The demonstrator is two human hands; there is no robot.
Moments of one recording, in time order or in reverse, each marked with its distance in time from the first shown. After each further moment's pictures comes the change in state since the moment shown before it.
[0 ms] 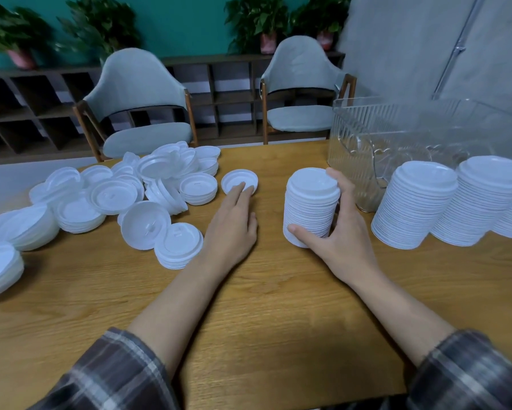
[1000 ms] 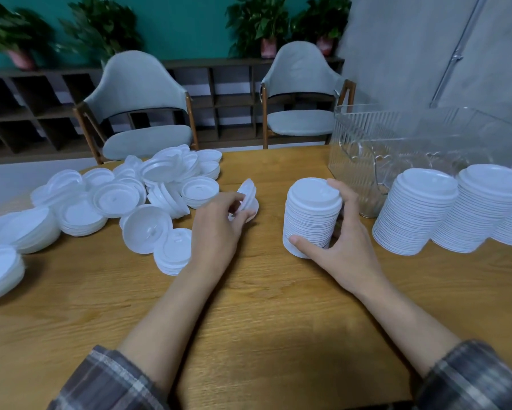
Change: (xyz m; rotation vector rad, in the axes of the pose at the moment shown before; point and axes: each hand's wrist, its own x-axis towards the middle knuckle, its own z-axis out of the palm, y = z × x) left_hand -0.006 0.002 -0.026 -0.253 0.281 -0.073; right_hand -0.006 -0.008 -0.005 0.026 -0.044 0.054
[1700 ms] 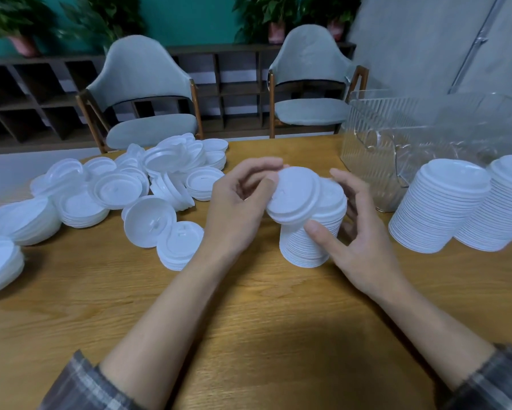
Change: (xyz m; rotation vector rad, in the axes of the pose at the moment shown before) left_hand -0.002 0.054 -0.018 -0.697 -0.119 -0.087; right_hand -0.001 -0.009 0.005 0.186 -0.056 -0.059
